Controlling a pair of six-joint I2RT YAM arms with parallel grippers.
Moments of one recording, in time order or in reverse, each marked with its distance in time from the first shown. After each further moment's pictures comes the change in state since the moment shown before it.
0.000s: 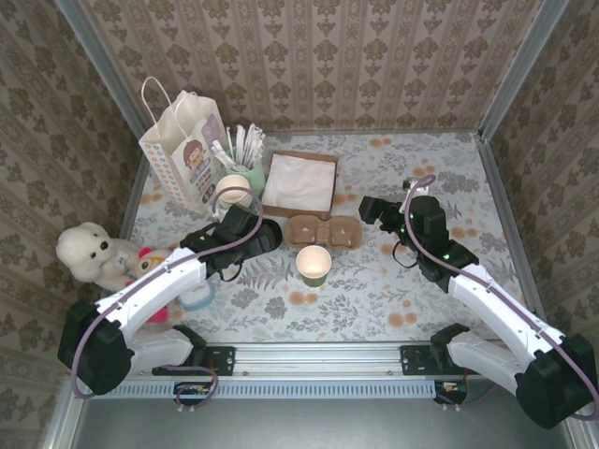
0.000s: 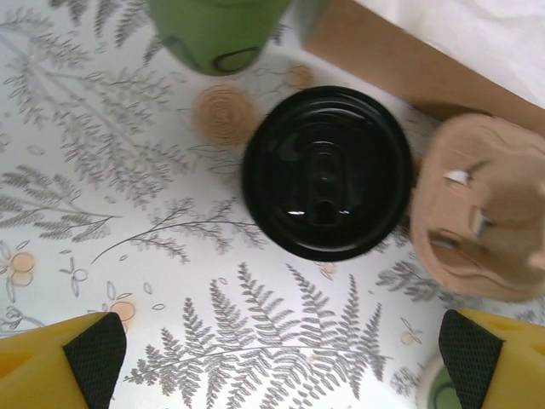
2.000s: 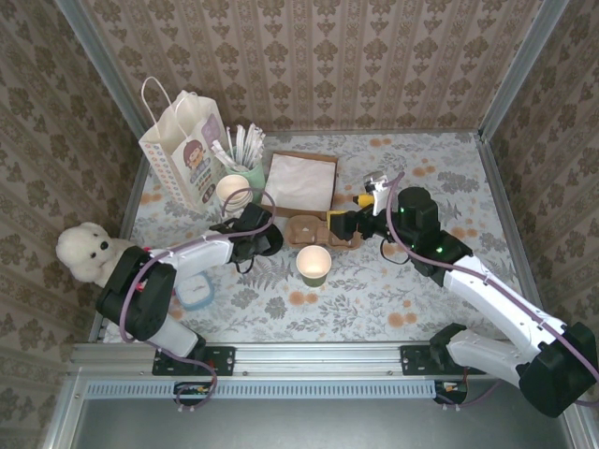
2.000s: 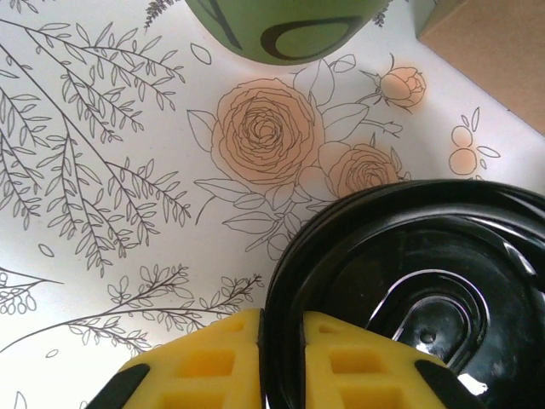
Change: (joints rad) left arm 0.064 0.346 -0.016 0.251 -0.017 -0.075; right arm 0.109 0.048 0.116 0.036 -0.406 -0.271
